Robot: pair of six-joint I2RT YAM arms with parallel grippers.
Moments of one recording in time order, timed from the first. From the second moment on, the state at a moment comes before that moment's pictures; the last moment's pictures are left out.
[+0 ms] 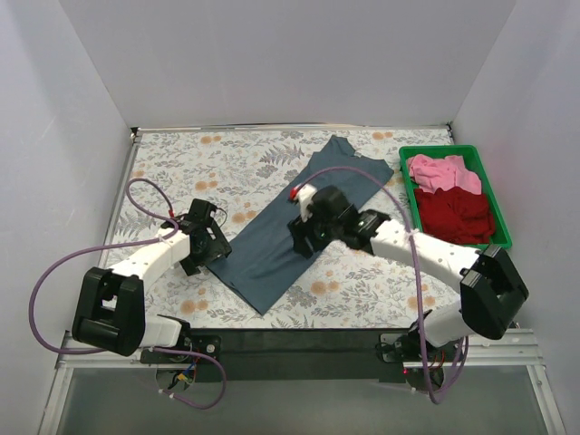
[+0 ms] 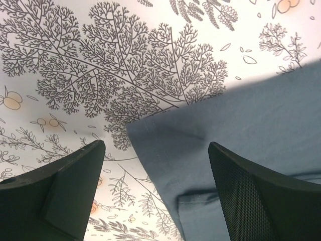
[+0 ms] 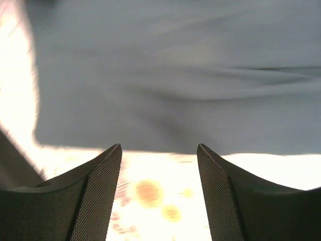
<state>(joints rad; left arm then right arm) -0.28 1.34 0.73 -0.66 -0.20 -0.81 0.80 1.45 1.03 -0.35 -0.15 0.09</state>
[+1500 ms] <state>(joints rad) -0.27 1.40 0.71 -0.55 -0.20 -0.73 1.40 1.87 1.21 -0.38 0.10 -0.08</state>
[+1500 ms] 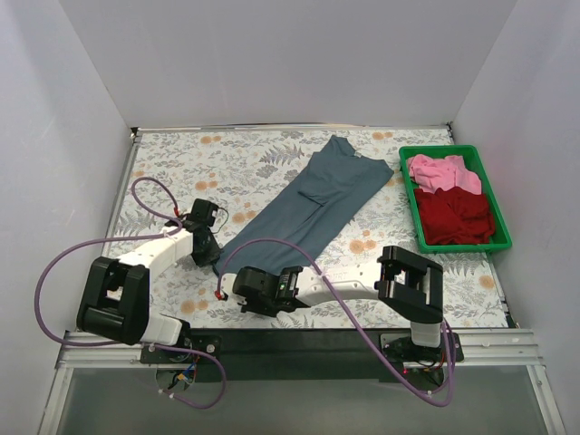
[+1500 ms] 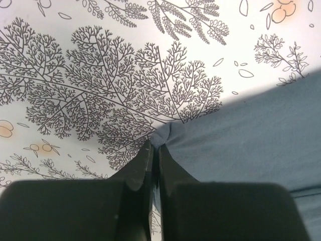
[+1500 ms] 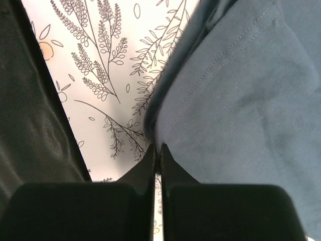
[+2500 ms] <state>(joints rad) -0.26 1.53 1.22 -0.77 -0.04 -0.80 1.12 1.62 1.19 -0.51 -0.03 -0.05</state>
